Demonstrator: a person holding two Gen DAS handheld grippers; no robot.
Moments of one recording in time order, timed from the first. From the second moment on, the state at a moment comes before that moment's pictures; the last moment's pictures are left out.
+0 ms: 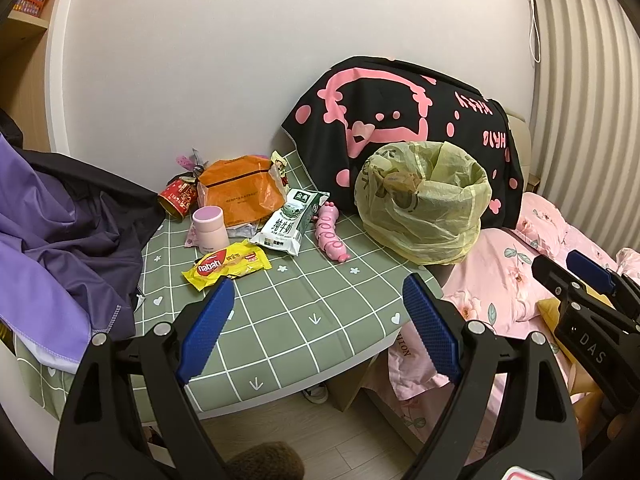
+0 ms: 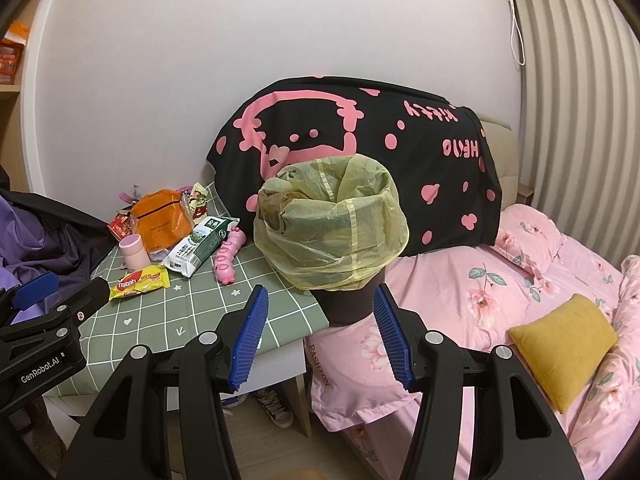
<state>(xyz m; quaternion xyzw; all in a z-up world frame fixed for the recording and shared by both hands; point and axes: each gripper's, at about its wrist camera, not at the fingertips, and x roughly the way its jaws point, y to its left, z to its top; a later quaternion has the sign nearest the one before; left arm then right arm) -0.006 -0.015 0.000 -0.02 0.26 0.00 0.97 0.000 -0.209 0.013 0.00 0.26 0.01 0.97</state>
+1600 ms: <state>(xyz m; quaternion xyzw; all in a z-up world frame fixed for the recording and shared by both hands) -0.006 -0.021 0.006 -0.01 0.25 -0.01 0.97 0.004 -0.207 0.009 0.00 0.26 0.02 0.97</state>
